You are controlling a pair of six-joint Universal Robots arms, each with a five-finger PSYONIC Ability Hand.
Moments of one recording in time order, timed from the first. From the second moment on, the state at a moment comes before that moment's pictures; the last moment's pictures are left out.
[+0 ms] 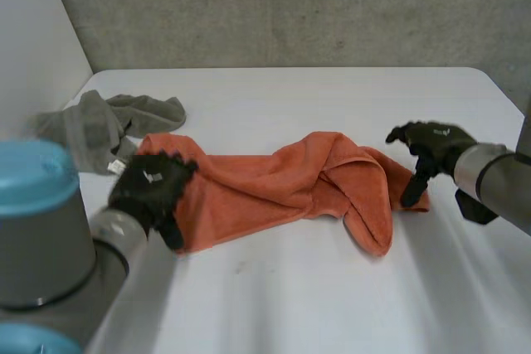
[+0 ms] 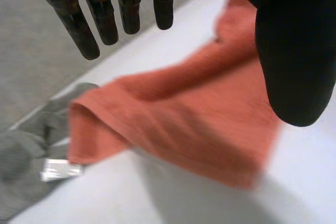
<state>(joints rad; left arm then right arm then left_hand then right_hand) 4.18 -1.78 -1.80 3.21 -1.70 3.44 1.79 -1.14 1.39 0.24 1.38 2.98 0.26 0.26 0.26 0.26 0.09 0.20 0.21 0.21 0.23 0.06</state>
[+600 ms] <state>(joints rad) 4.20 -1.90 -1.87 3.38 -1.67 3.53 1.79 -0.79 1.12 0.11 1.30 3.24 0.26 0.26 0.26 0.26 0.09 0.97 1.15 1.18 1.18 0.98</state>
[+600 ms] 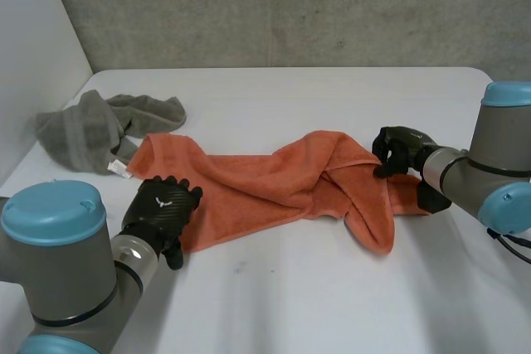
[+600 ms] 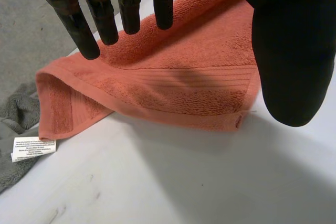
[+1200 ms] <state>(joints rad) 4.21 -1.96 -1.83 3.38 -1.67 3.48 1.89 -1.34 1.17 0.21 1.29 3.01 0.27 0.28 0.28 0.28 0.11 0.98 1.17 1.18 1.18 0.99</state>
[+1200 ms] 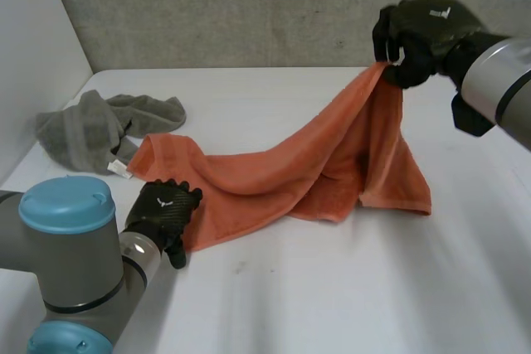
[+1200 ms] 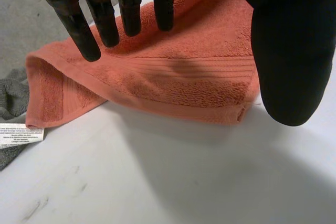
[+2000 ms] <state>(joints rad) 3.97 -2.18 -1.50 3.30 -1.79 2.78 2.10 -1.48 1.11 0.29 1.36 3.04 0.24 0.26 0.27 0.26 0.08 0.98 1.17 1.18 1.18 0.99</state>
